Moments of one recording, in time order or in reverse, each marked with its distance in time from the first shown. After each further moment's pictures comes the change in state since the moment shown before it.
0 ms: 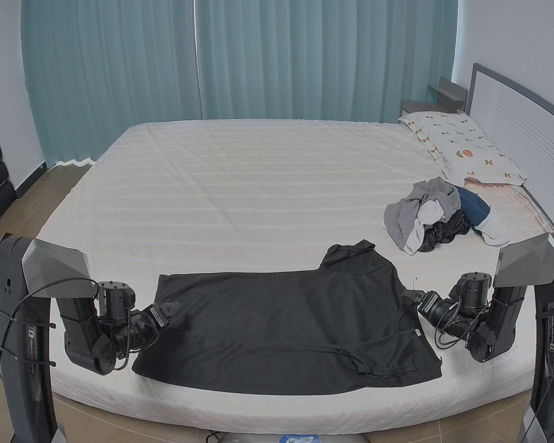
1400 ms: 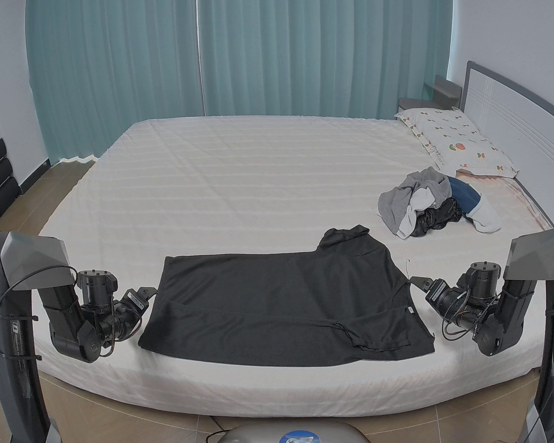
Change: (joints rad) left arm 0.087 -0.077 -0.017 0.095 0.015 -0.228; right arm -0.023 -0.079 0.013 0.002 -0.001 0.000
